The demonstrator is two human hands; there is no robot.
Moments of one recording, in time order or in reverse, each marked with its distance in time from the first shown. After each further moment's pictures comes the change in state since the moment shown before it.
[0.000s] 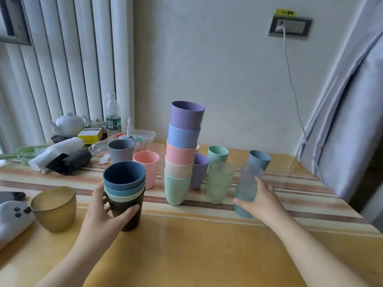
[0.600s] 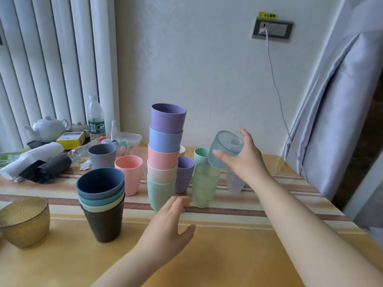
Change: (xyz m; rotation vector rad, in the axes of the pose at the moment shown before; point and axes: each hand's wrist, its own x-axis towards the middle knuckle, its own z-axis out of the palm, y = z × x) left_hand -0.028 0.026 0.114 0.402 -0.422 0.575; right_hand 0.024 -0.065 -0.059 0.399 0.269 -0.270
